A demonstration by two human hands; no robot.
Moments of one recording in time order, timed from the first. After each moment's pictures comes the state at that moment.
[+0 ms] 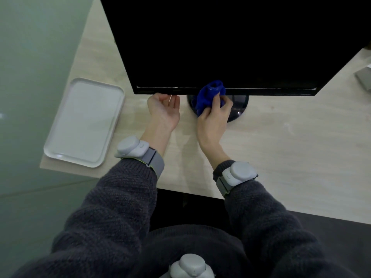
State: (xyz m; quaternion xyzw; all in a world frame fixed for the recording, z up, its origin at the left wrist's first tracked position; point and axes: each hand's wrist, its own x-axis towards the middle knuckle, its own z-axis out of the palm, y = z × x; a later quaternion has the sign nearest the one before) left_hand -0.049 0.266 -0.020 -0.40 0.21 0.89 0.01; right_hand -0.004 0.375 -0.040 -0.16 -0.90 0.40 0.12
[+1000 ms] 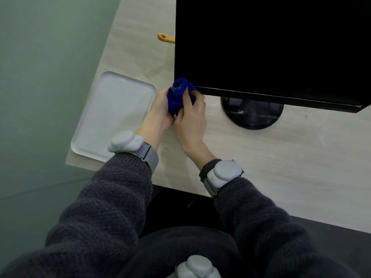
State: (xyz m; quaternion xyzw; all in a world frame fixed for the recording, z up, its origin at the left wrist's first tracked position) left_hand -0.060 0.144 -0.036 -0.31 0.38 0.85 0.21; right_hand -0.013 0.222 -0.037 -0.03 -0.93 0.36 0.04
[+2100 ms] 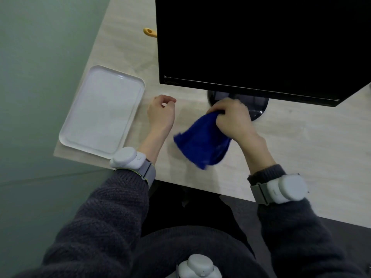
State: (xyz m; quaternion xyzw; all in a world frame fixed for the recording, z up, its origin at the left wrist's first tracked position) left_hand -0.015 0.186 -0.043 -0.27 0.78 0.56 0.03; right_hand -0.006 0.368 0.020 0.04 -0.95 0.28 -0.14
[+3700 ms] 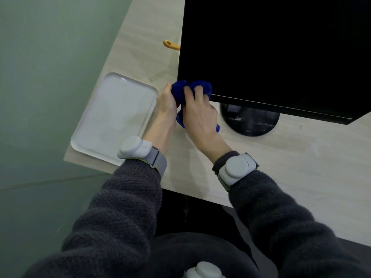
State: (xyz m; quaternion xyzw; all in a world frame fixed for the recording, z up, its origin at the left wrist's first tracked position) left_hand -0.059 0.162 -0.019 -0.31 0.46 0.83 0.05; right_hand -0.033 0.246 -0.012 0.10 -0.99 0.08 0.05
